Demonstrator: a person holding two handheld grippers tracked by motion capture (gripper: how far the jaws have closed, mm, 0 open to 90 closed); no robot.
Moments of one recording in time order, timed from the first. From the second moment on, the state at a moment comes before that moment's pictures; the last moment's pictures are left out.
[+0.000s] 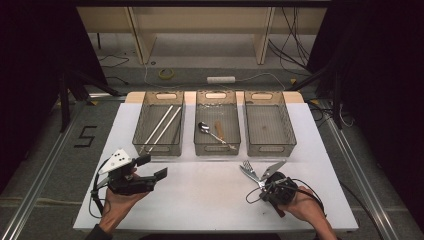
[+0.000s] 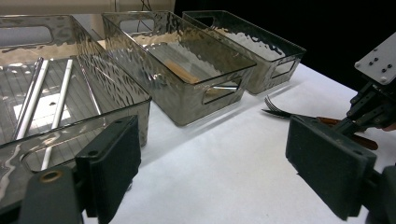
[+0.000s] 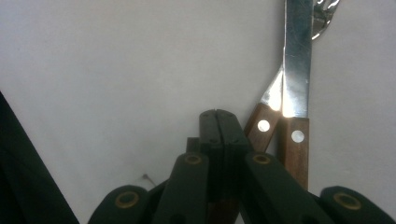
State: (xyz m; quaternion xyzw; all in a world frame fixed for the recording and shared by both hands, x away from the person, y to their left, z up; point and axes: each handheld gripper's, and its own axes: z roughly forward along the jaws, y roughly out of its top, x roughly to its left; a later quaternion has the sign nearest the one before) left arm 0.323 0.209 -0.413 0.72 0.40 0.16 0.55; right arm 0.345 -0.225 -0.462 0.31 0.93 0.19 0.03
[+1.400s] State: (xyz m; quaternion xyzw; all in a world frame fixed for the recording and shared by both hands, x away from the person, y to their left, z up) left arm 0.322 0.211 -0.413 0.72 0.40 0.16 0.55; right arm 0.370 -0.254 -0.436 0.35 0.92 0.14 0.07
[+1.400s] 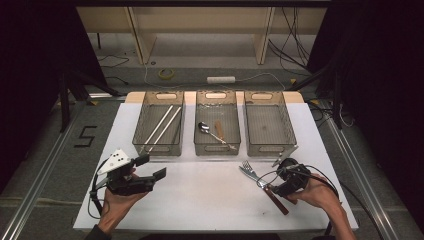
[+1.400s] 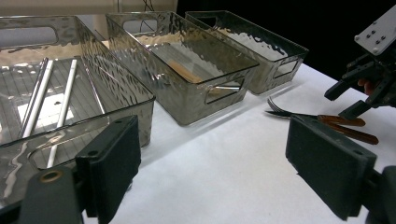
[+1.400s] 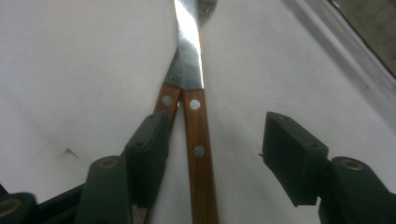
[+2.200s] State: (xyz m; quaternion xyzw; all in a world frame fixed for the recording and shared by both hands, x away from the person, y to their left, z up) left arm 0.321 0.211 -0.412 0.72 0.40 0.16 0.55; right arm 0.372 -0.250 -0.453 0.34 0.93 0.12 0.05
